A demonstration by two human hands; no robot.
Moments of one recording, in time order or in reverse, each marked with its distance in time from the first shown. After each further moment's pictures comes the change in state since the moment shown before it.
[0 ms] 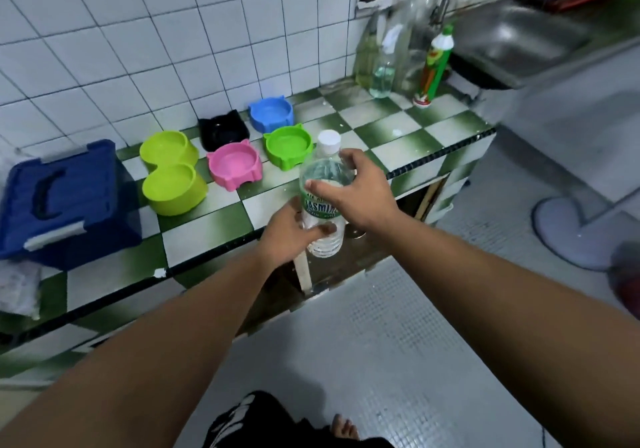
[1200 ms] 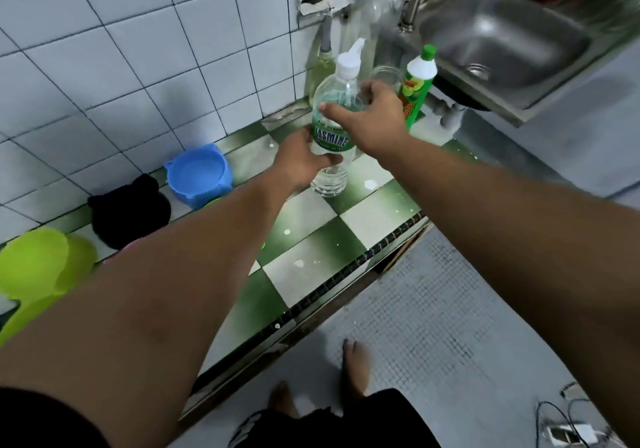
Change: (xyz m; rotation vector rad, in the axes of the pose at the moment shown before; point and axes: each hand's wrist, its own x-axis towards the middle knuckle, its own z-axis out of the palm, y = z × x) left_hand 0.392 0.121 0.043 0.088 -0.083 0.075; right_hand 0.363 0.046 -0.081 -0.053 0.225 0.147
